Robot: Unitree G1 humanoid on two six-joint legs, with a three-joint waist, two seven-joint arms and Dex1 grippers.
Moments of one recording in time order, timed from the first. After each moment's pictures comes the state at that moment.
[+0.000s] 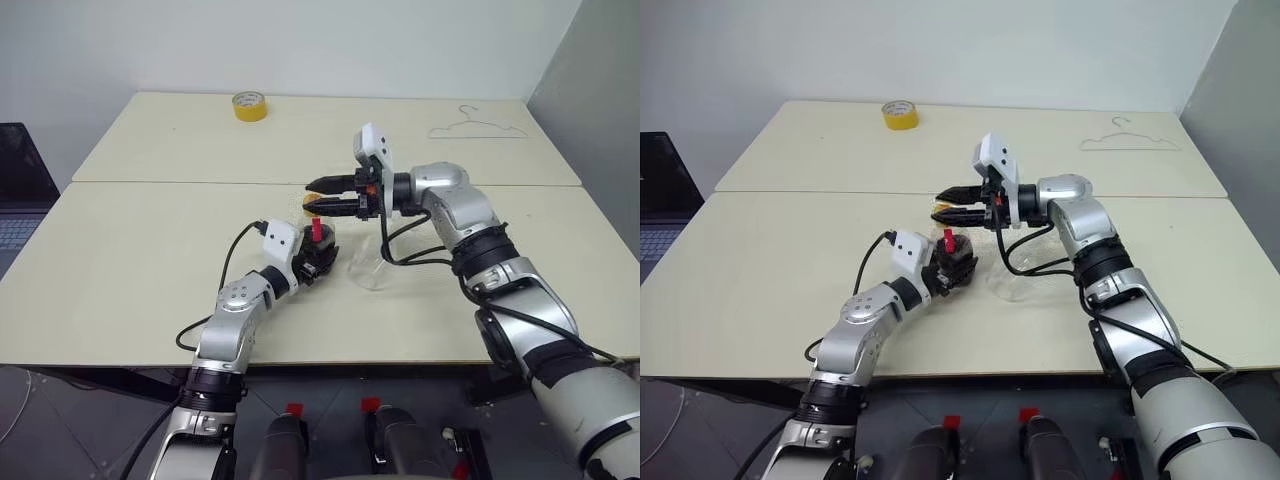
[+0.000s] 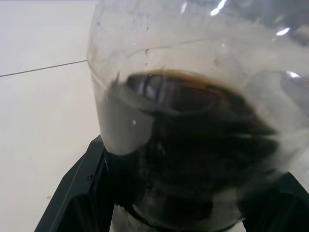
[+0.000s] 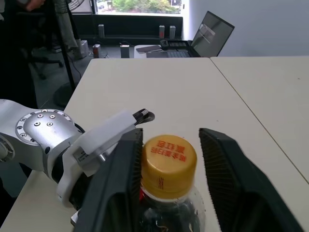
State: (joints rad) left arm -0.38 0.21 -0.04 0.07 -0.18 0.34 -0.54; right arm -1.15 -0.23 0.20 0.77 0.29 0.16 1.23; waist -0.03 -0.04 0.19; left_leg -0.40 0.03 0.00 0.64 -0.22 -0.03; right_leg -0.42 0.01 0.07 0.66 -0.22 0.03
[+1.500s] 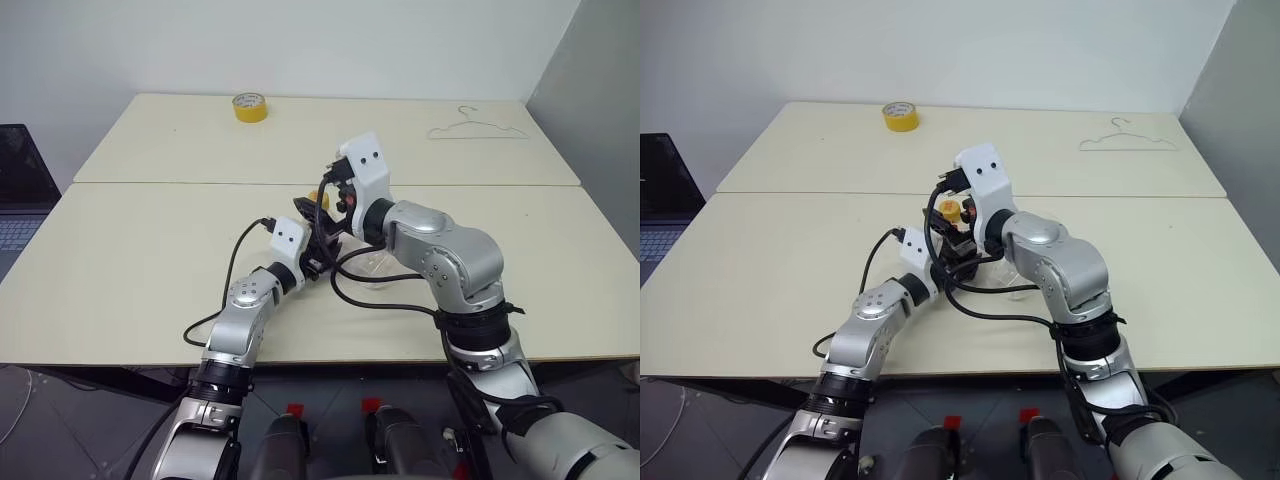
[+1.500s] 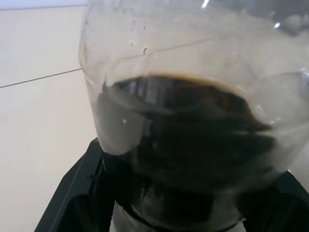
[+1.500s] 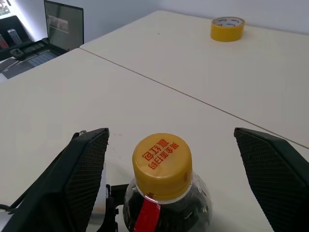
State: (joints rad) left arm -0.42 0.19 -0.08 0.16 -0.14 0.27 -0.46; right arm -0.83 -0.01 0.14 -0.19 0.29 1.03 0.23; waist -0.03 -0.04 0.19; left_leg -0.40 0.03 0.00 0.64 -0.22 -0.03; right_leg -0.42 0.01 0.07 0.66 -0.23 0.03
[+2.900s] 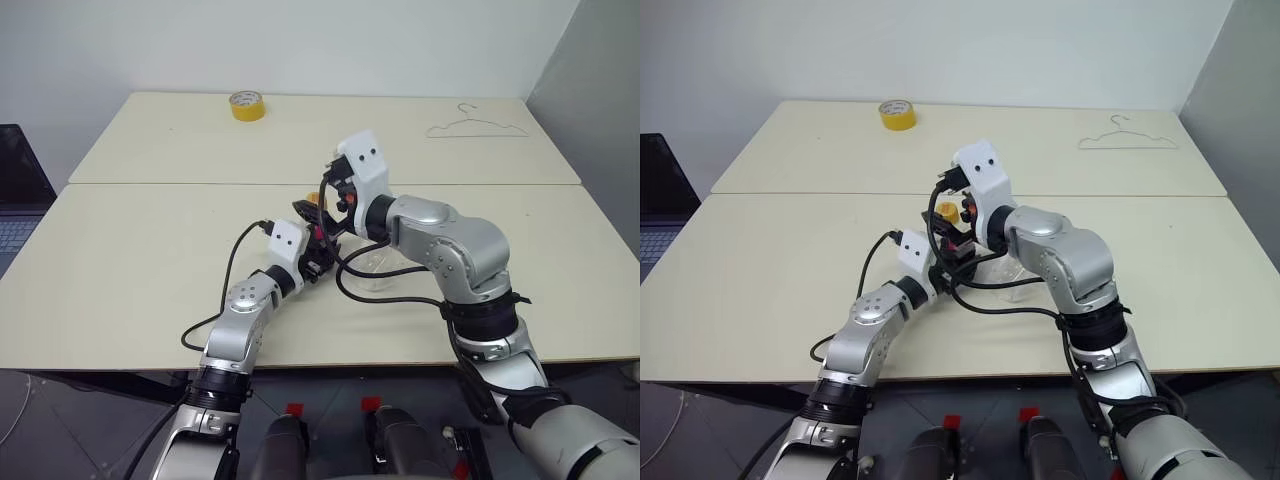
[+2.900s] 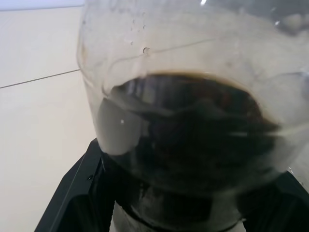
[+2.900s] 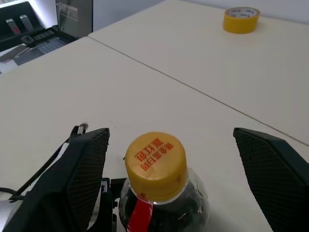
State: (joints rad) left arm -0.39 0.20 -0.08 0.11 -0.14 0.28 -0.45; right arm -0.88 -0.06 0.16 -0.15 0.31 1.06 0.27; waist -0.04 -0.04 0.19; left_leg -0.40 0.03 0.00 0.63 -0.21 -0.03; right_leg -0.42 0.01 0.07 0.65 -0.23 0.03
